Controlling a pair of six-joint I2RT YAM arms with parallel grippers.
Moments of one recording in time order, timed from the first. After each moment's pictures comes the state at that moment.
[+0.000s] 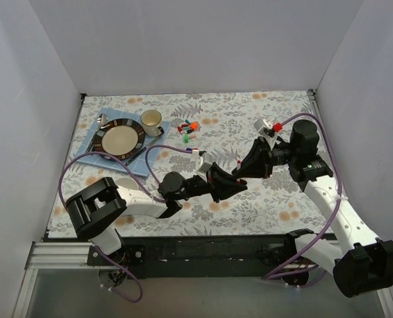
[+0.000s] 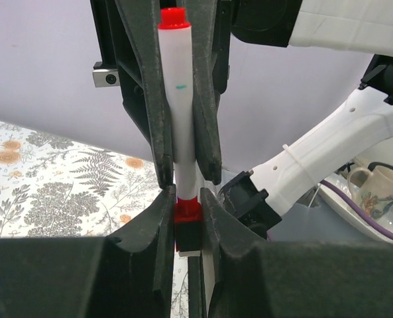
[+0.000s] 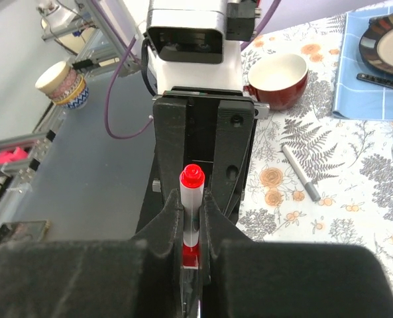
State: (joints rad) left arm -1.04 1.60 0.62 1.32 0.44 -0.49; right arm 0.26 1.03 0.85 0.03 -1.48 0.16
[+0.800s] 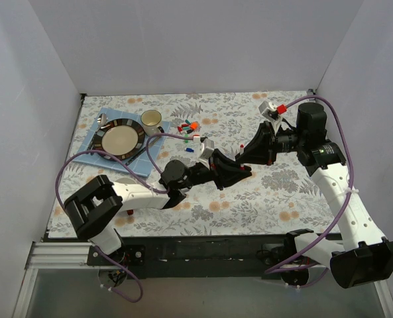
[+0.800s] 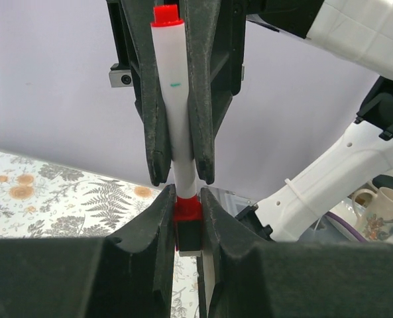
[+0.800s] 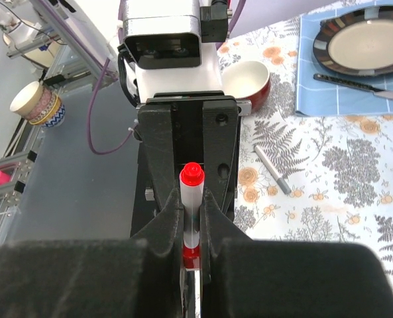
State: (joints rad) left arm -1.00 1.60 0.75 1.21 0.46 -0.50; right arm 0.24 1.10 1.14 -0.39 -1.38 -0.01
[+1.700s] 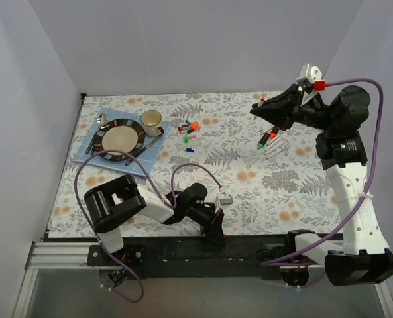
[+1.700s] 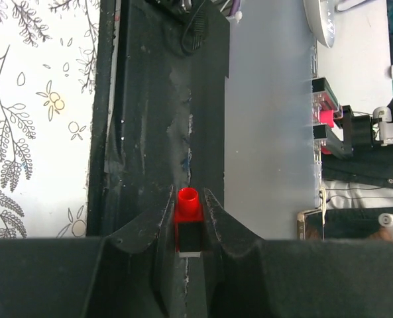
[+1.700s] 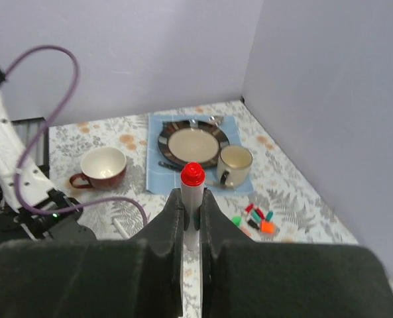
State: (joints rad) left arm -1.09 1.77 0.59 0.64 0.88 -0.55; right arm 0.11 1.10 1.39 0.00 -1.16 0.12
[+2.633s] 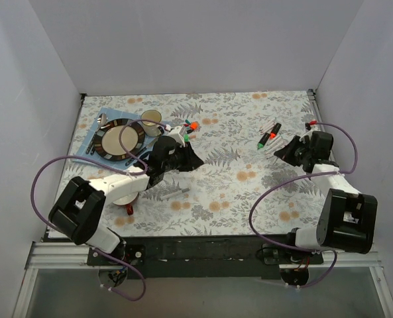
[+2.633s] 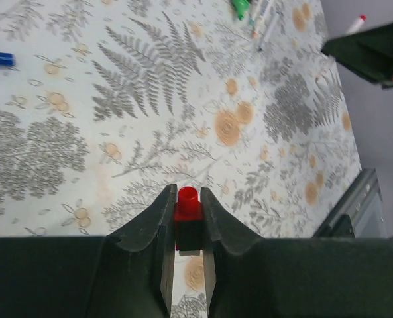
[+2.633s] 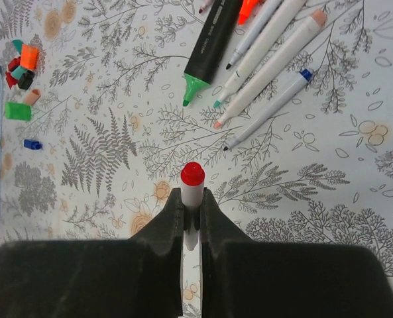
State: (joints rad) left arm -0.65 1.48 0.78 0.25 0.23 -0.66; right arm -0.16 1.35 0.71 -0.02 -0.44 0.37
